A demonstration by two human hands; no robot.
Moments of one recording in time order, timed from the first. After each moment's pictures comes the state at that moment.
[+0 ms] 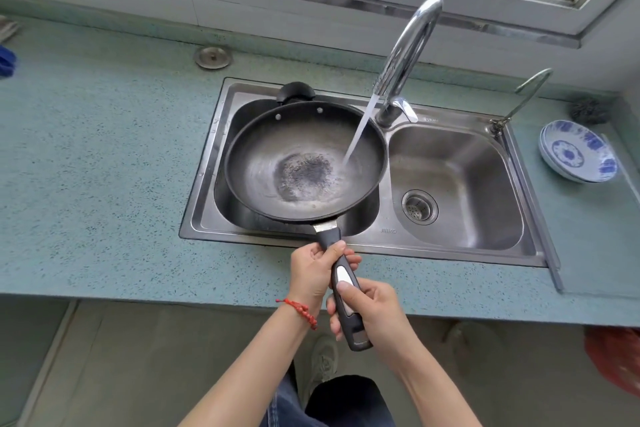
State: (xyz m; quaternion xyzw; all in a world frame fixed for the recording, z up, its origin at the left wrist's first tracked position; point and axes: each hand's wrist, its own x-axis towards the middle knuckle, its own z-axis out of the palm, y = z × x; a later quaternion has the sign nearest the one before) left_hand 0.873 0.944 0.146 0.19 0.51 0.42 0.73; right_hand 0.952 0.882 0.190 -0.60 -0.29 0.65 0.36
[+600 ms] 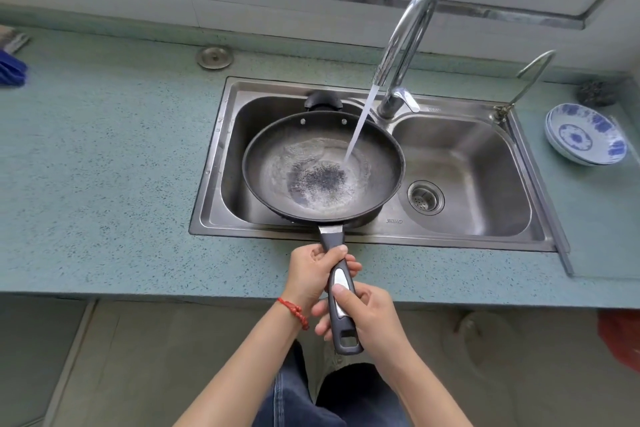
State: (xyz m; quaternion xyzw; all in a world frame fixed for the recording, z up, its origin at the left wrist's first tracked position) left_hand 0.854 0.933 0.144 0.26 0.53 0.35 0.73; right_hand 0.930 0.864 0.195 -0.61 -0.28 0.64 0.37
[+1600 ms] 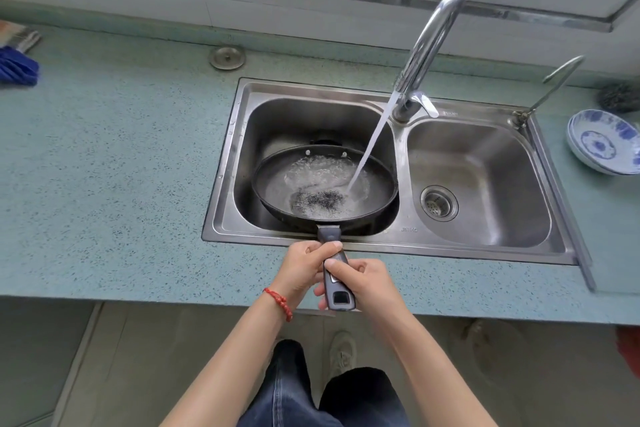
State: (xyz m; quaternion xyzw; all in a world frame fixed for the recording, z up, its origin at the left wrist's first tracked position) left_hand 0.819 0.970 0.129 0.32 0.52 0.28 0.74; right_hand 0.921 0.924 0.177 -0.63 -0.29 0.64 0.32
